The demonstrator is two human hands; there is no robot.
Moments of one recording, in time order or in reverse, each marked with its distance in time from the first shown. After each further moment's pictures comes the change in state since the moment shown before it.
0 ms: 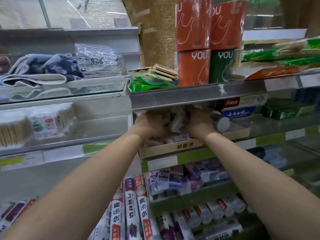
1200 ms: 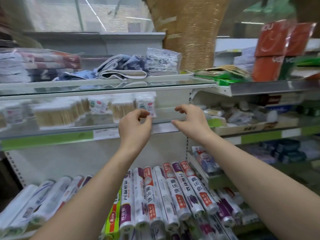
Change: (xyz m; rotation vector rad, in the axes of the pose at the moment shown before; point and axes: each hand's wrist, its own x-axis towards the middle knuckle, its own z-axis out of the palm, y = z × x) left_hand -0.224 -0.234 -0.054 -0.709 0.694 -0.234; right_hand -0.121 -0.270 0.040 0.251 0.121 -0.173
